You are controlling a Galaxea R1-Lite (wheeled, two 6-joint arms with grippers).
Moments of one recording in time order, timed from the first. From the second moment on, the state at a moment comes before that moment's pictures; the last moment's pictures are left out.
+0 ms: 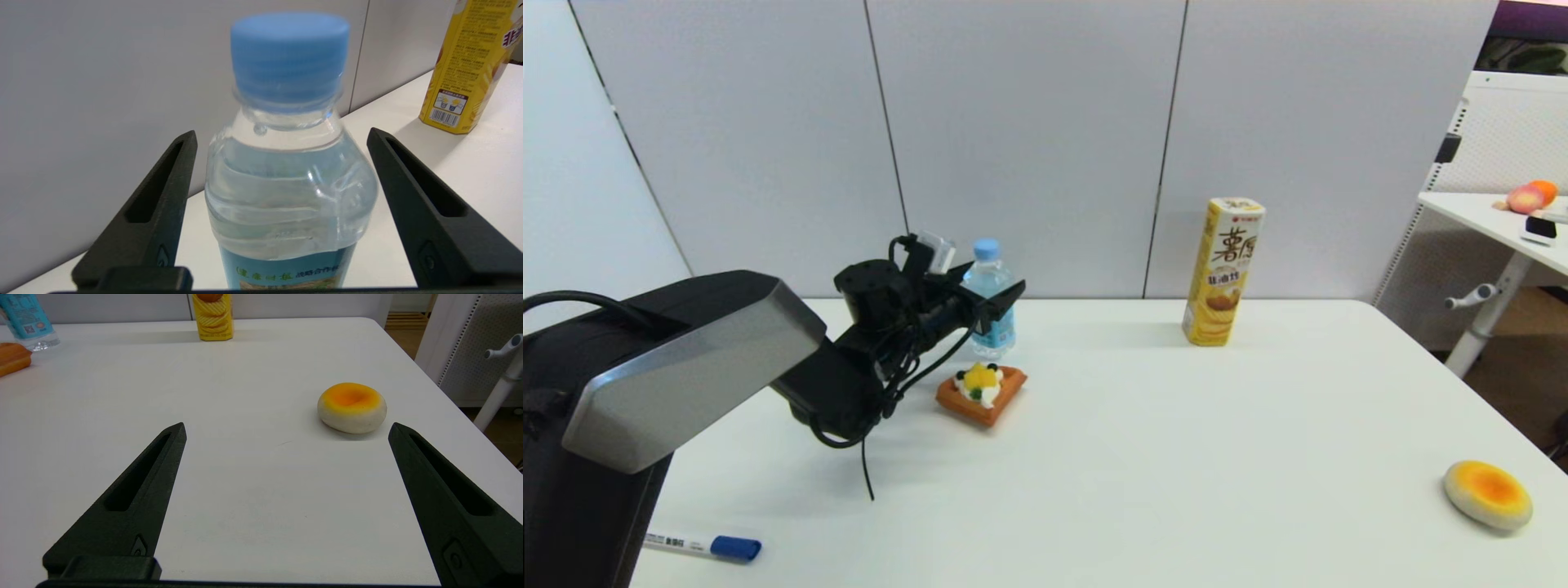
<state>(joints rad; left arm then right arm) -0.35 2.33 -1.12 -1.33 -0.35 0.01 0.00 0.00 0.00 0.00 -0.01 0.01</state>
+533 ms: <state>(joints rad) -0.35 1.93 -0.75 -1.24 -0.34 0.01 0.00 0.00 0.00 0.00 -0.01 0.01</state>
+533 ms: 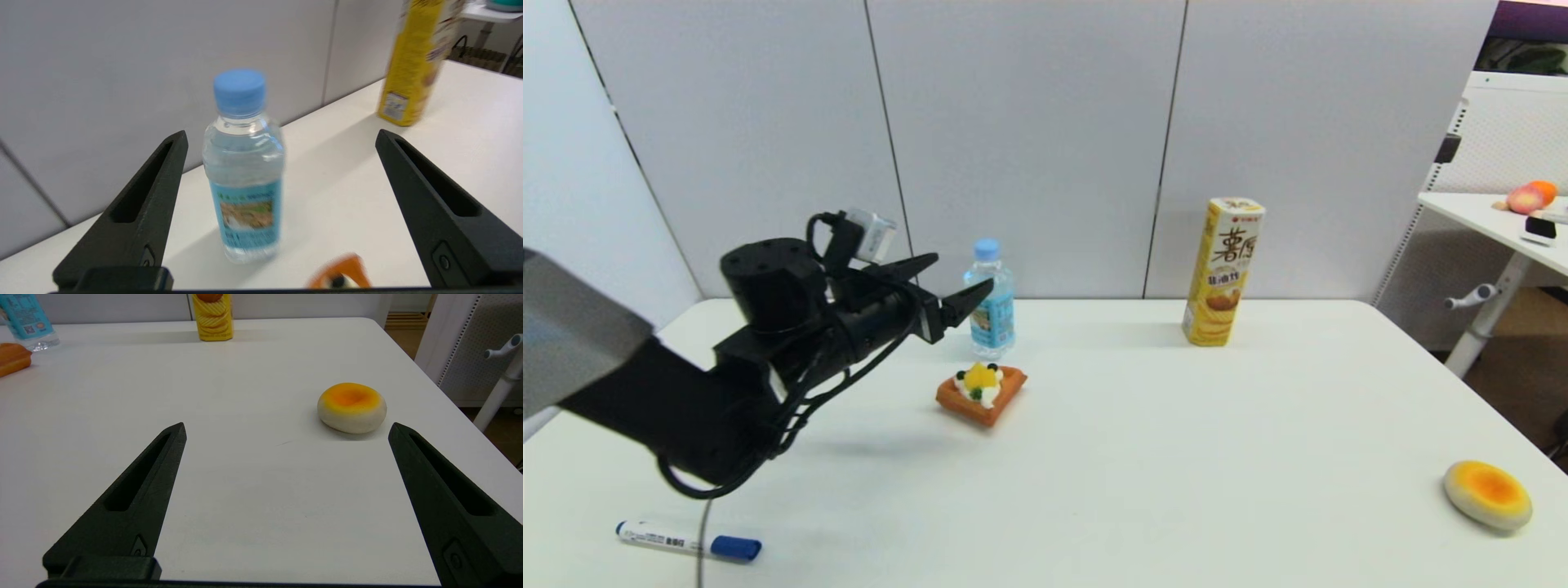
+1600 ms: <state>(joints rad) -0.12 0.57 -0.10 -0.59 -0.15 0.01 0.00 0.00 0.00 0.00 -0.01 0.01</state>
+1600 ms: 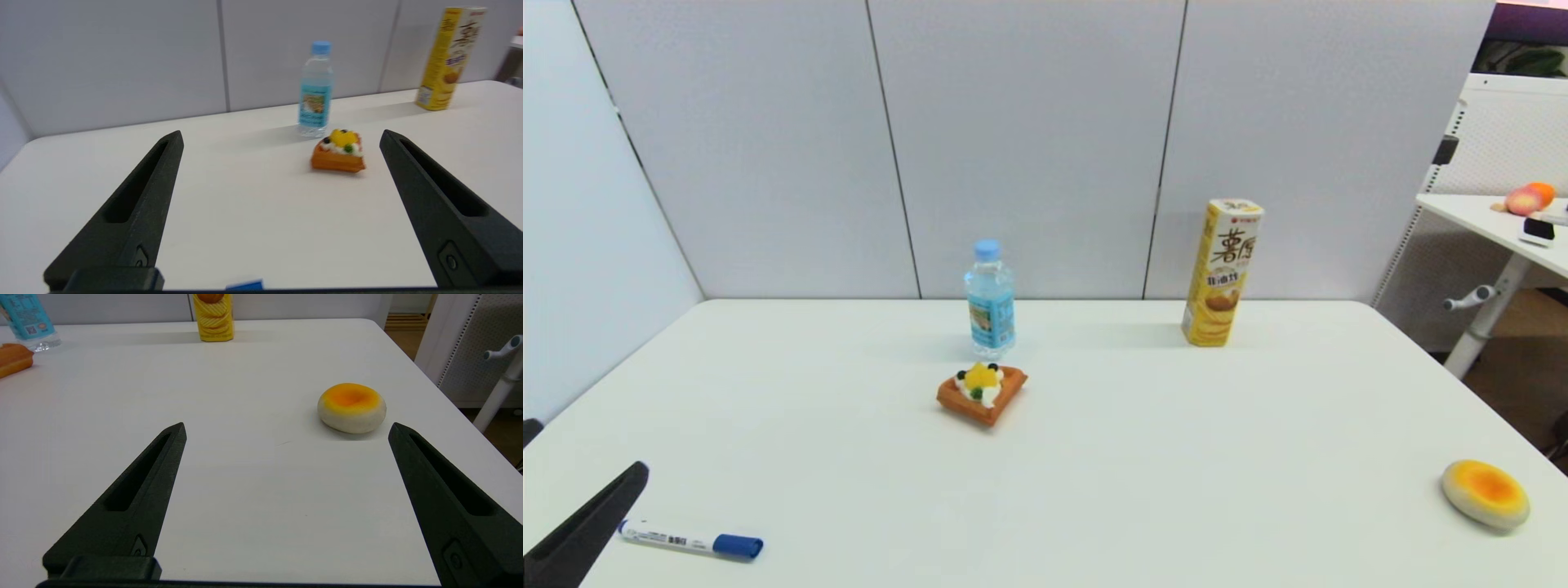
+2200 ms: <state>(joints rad) 0.04 0.18 0.00 -0.30 -0.14 0.05 0.00 0.00 0.00 0.00 -0.01 0.01</state>
